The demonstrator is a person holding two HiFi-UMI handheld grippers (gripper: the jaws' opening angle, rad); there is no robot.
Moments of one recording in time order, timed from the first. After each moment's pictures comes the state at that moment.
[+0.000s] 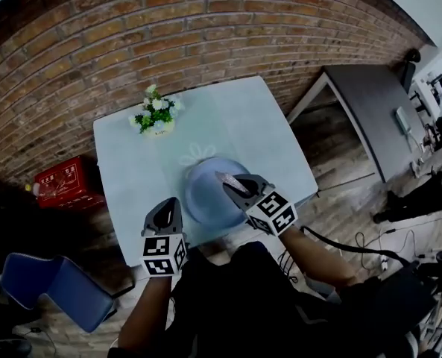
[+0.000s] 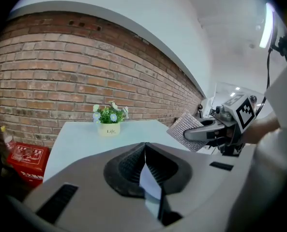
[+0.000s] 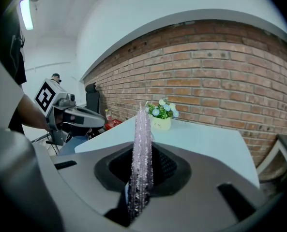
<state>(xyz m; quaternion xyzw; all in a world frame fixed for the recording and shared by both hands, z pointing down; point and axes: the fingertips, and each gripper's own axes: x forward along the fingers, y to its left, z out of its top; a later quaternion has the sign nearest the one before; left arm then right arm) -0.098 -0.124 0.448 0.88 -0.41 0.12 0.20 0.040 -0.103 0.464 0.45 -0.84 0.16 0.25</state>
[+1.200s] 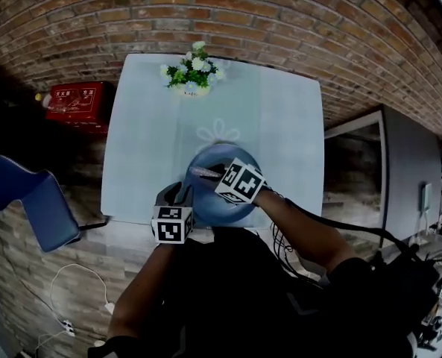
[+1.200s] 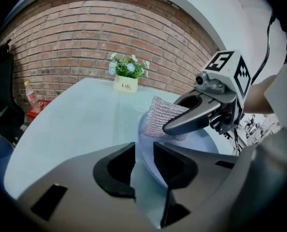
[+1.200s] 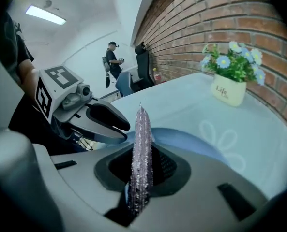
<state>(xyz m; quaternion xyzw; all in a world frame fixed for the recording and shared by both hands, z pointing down) -0.065 -0.102 0.588 0.77 -0.51 0.20 0.33 -0.026 -0.117 0.595 0.07 -0.89 0.18 0.42</state>
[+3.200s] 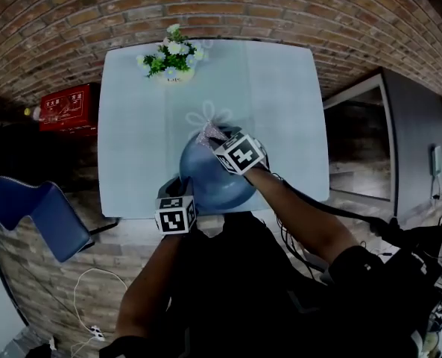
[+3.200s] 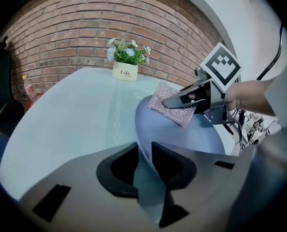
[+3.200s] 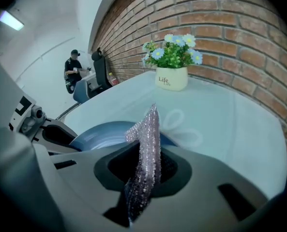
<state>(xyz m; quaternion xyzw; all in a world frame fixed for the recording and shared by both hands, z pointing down) -0.060 -0.095 0.620 0.75 -0.50 0.24 0.35 0.027 -0.194 0.626 0.30 -0.83 0.24 0.41</state>
